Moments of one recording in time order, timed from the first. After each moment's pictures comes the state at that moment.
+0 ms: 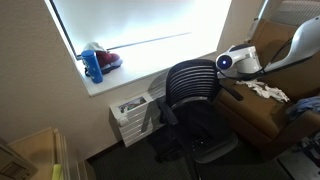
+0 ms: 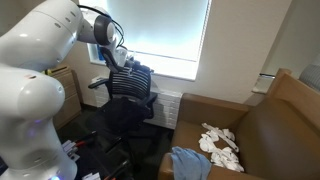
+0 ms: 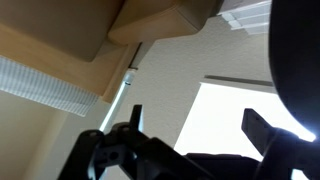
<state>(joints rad) 0.49 0.97 0.14 -1.29 -1.51 1.96 1.73</state>
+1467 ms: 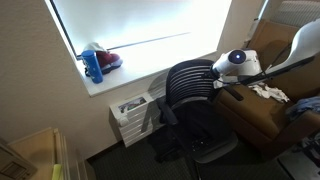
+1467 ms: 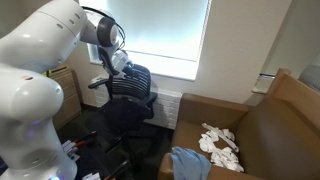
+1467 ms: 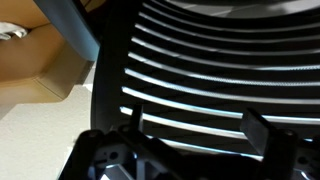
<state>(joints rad) 0.43 0.98 0.21 -1.37 -1.30 2.54 1.45</state>
